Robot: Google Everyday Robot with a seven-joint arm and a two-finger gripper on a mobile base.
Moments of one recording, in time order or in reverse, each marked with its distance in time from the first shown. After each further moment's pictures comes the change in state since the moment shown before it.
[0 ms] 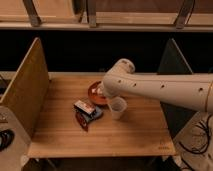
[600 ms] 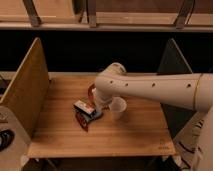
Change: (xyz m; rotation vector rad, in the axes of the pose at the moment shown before) arm -0.049 0.036 0.011 -0.157 -0.092 0.005
